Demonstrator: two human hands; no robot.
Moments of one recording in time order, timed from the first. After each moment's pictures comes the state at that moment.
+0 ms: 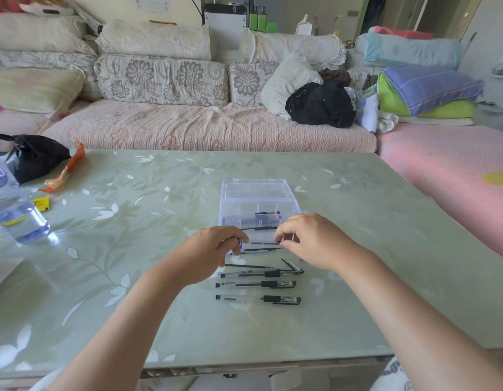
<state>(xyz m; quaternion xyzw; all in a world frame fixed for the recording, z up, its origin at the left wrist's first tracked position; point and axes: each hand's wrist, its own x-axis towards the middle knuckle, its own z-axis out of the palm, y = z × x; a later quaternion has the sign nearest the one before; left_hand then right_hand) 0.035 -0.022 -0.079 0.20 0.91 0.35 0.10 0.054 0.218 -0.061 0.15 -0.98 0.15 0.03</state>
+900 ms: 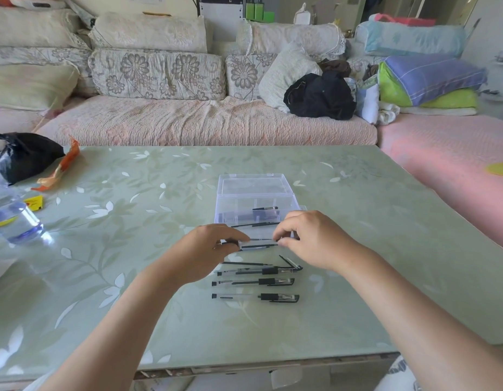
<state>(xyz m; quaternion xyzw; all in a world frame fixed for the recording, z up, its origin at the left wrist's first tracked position) 0.031 -0.019 -0.085 0.21 0.91 0.35 0.08 0.052 0.224 -0.071 0.15 -0.97 0.19 0.04</state>
